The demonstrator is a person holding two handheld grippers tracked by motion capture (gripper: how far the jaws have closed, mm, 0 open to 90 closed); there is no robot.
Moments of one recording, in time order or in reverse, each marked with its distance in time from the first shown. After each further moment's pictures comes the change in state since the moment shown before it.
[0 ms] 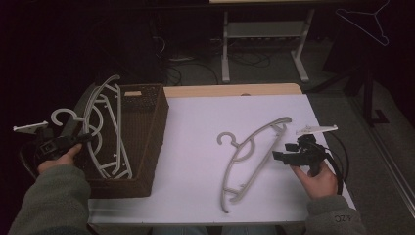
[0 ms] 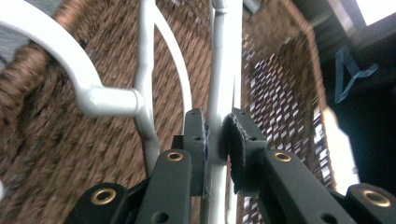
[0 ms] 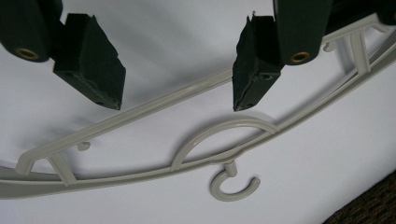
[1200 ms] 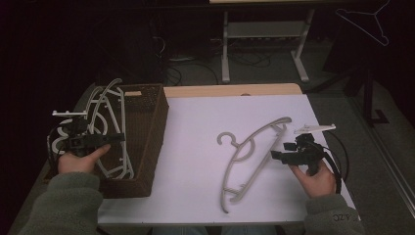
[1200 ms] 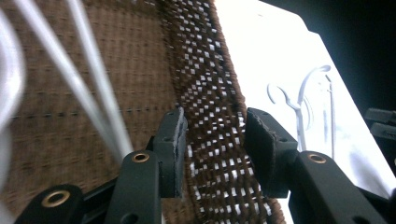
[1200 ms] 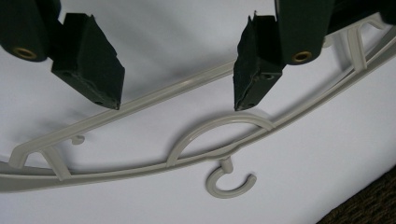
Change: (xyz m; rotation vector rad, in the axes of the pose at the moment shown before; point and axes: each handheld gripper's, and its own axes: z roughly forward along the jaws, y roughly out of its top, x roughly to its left) left arm -0.095 -0.029 0.014 0.179 -0.141 0.383; right arm 0.002 0.003 0.002 -0.001 0.004 -0.011
